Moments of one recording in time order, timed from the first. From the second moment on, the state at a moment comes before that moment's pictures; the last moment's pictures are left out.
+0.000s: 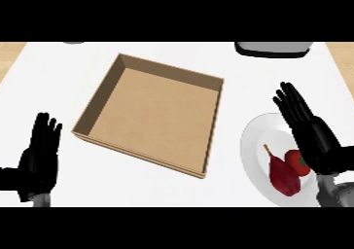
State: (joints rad) left arm 0.06 0.26 -0.03 -1.49 0.37 0.32 -0.16; right arm -0.13 -0.50 0.28 -1.61 -0.45 -0.14 -0.09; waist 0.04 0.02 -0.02
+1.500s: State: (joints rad) left arm -0.23 0.48 -0.26 -1.55 0.12 0.04 -0.08; right arm -0.25 -1.13 0.22 -1.42 0.30 0.24 -0.95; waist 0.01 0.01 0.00
